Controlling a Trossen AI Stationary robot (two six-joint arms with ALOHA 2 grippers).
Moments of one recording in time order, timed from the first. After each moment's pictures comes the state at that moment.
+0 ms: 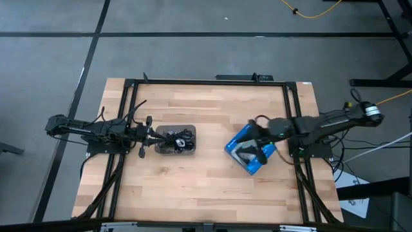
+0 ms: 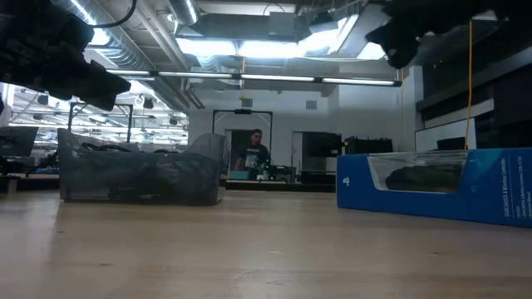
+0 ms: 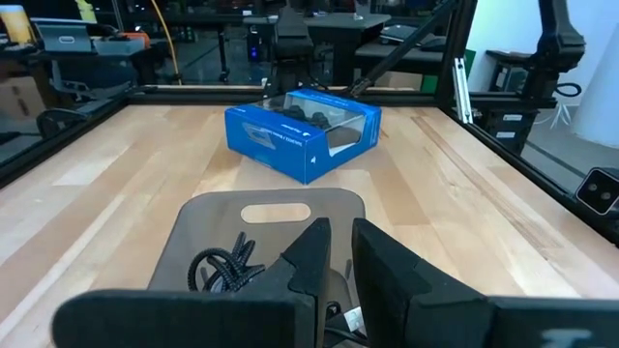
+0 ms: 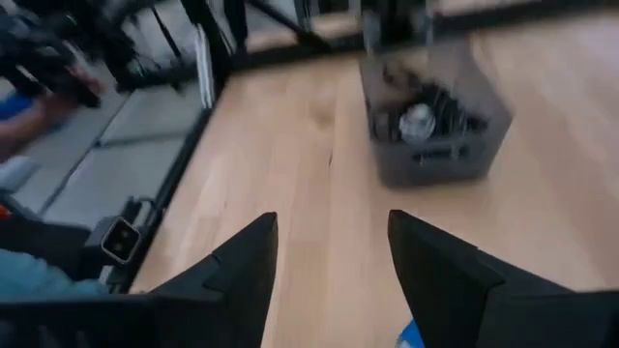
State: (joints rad) left arm -0.09 0.15 0.01 0.05 -0.04 -0.04; right arm 0.18 0.98 0.63 -0.04 -0.05 0.24
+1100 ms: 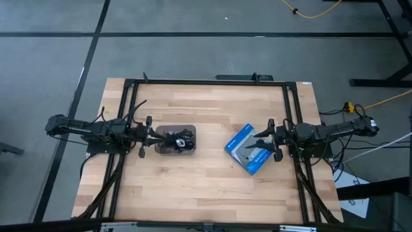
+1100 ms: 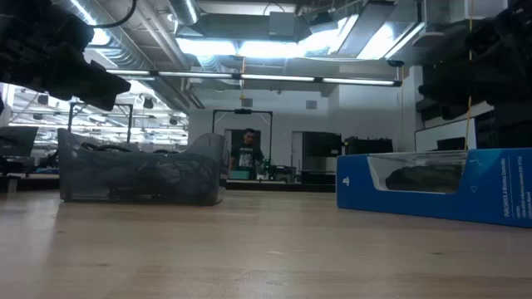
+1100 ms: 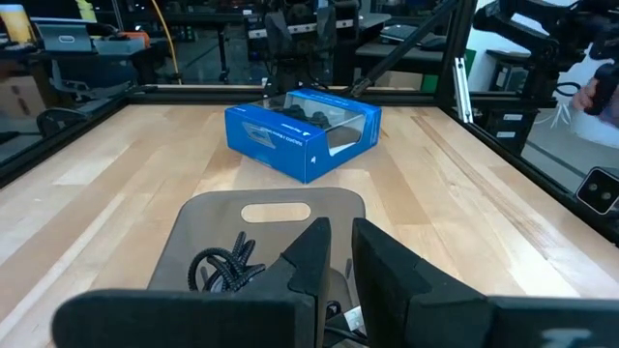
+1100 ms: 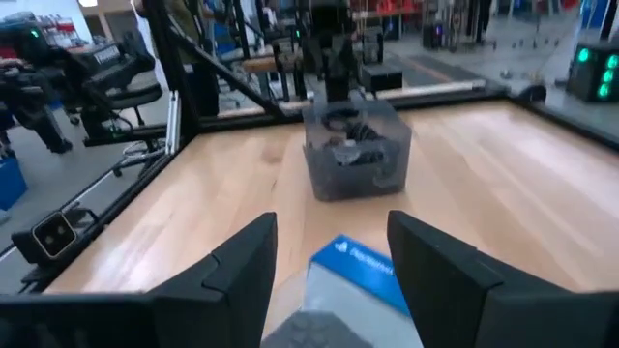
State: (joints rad) left arm -0.09 0.15 0.01 0.05 -0.04 -0.04; right arm 0.18 0.22 0.01 0.14 0.11 0.15
